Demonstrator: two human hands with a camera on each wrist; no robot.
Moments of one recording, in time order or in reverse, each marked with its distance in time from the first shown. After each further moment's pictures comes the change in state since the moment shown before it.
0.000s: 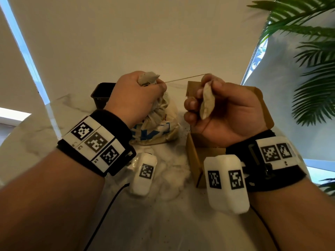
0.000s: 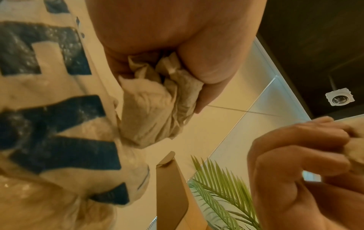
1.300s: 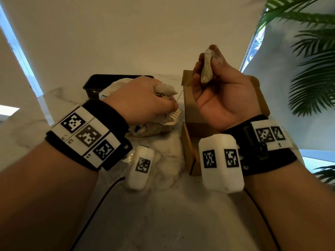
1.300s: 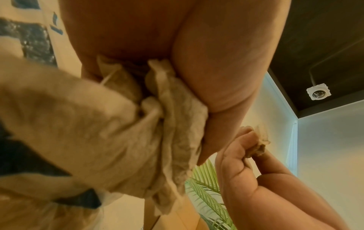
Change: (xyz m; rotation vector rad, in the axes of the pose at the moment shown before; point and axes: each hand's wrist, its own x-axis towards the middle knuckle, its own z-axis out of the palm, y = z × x) left_hand -0.018 0.014 0.004 0.325 -0.436 0.024; right_hand 0.009 -0.003 0.005 0.209 0.382 -0.262
